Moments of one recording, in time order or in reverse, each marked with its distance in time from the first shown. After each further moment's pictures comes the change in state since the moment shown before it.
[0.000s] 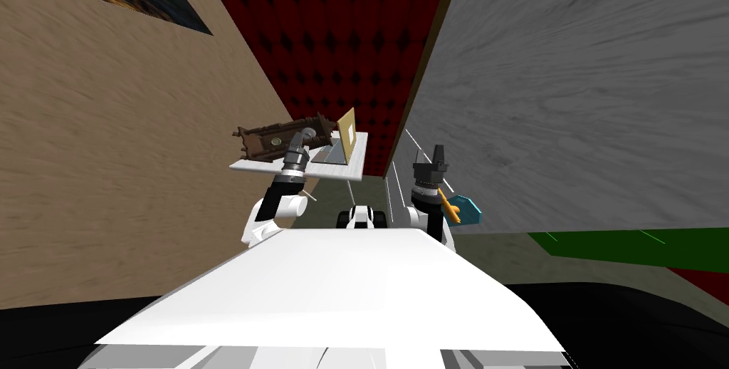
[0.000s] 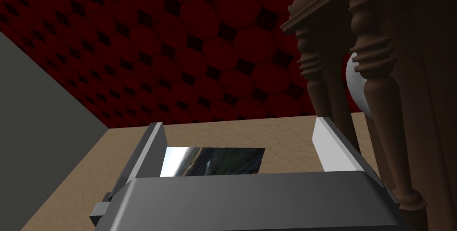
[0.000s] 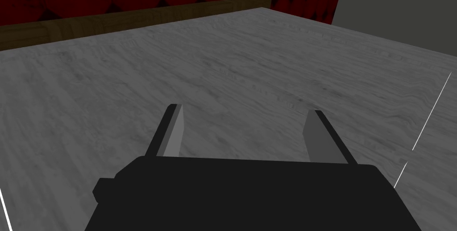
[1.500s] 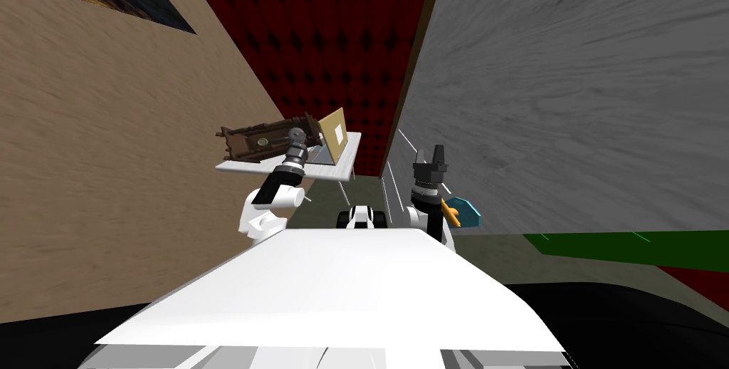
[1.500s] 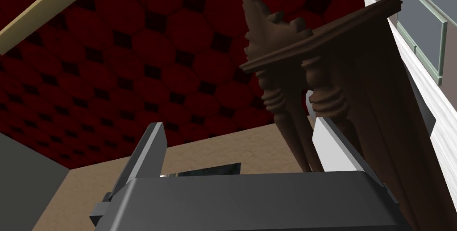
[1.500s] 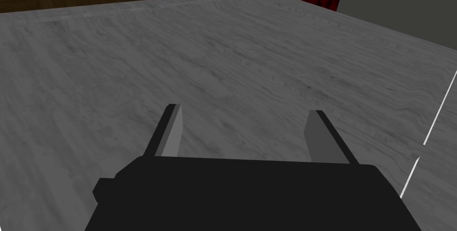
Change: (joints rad) left arm -0.126 0.026 0.058 -0.009 -0.017 0.356 -0.016; right arm 0.001 0.001 0.001 0.000 0.000 0.000 0.000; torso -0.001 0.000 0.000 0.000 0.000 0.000
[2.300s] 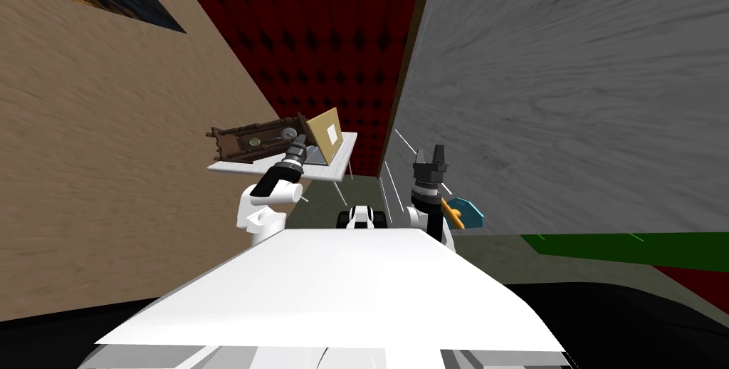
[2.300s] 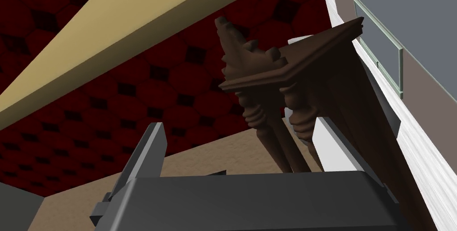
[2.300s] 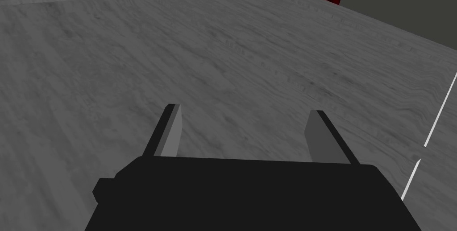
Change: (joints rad) left arm -0.063 0.013 0.032 0.001 -0.009 0.194 -0.010; right arm 0.000 0.000 0.000 0.000 0.000 0.000 0.000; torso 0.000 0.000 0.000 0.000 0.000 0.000
